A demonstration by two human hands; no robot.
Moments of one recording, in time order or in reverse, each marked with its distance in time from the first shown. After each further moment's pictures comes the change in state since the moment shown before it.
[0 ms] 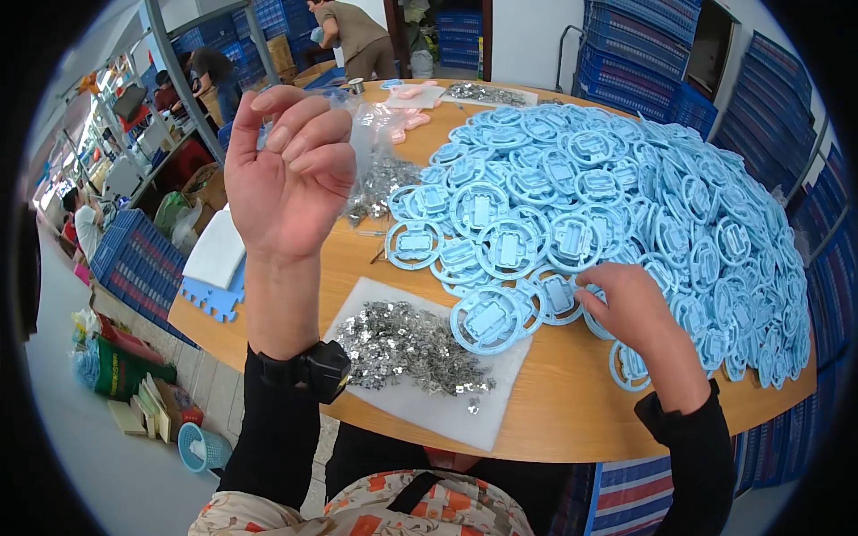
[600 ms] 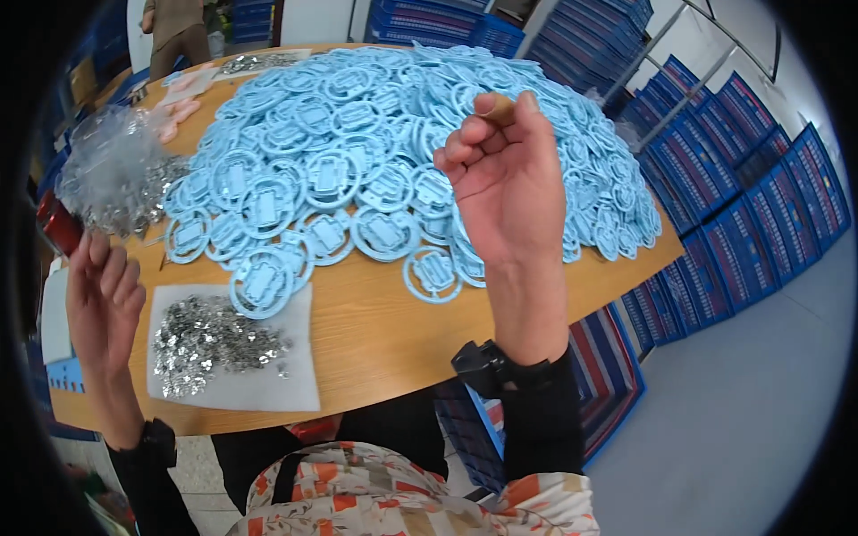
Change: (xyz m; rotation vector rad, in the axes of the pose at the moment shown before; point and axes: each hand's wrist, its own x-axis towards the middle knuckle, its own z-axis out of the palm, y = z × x) left_hand -0.083 -0.043 -0.021 0.487 0.485 -0.149; right_hand -0.052 -0.017 -0.089 1.535 0.671 0.043
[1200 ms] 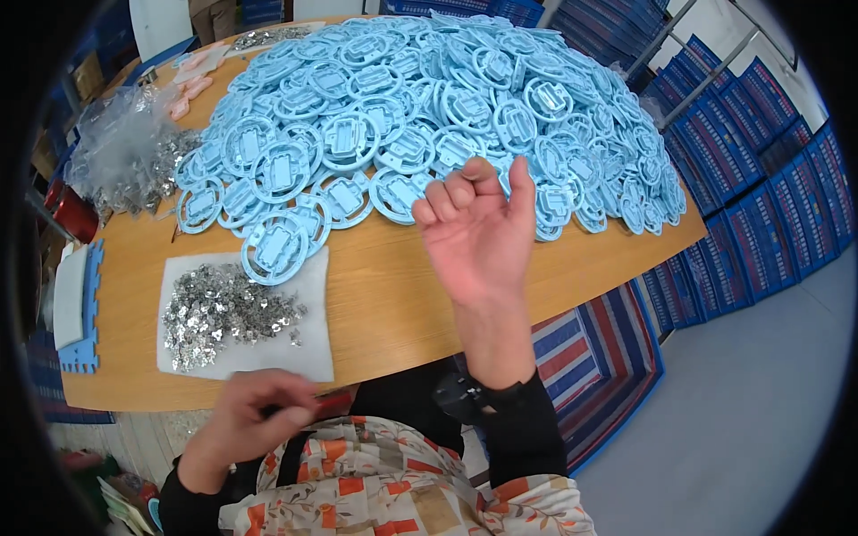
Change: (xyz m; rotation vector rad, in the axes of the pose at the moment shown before) left_hand -0.110 -0.103 0.049 0.740 -0.363 -0.487; right_hand -0.069 0.064 -0.016 0.597 0.217 0.192
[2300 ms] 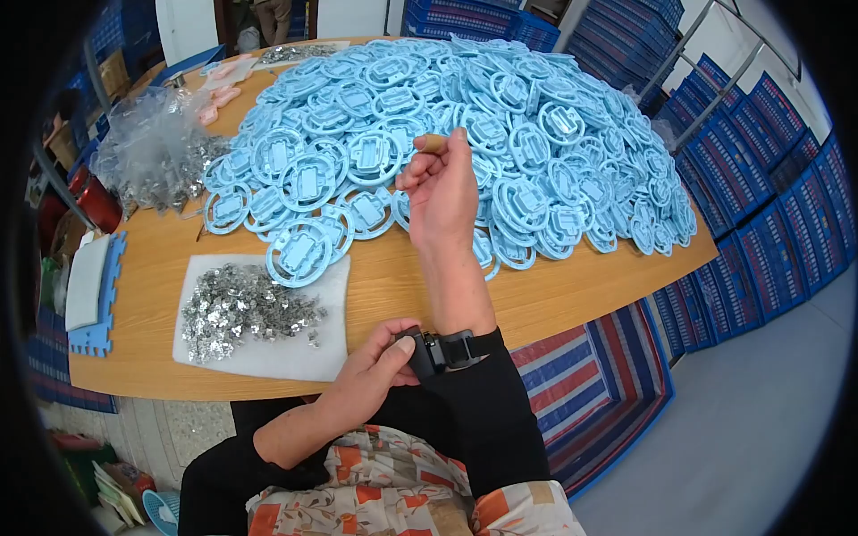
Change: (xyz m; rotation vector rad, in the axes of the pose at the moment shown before) left_hand 0.087 -0.024 0.090 -0.499 0.093 -0.103; right_hand 0.064 0.052 -0.001 -0.437 0.077 -0.193
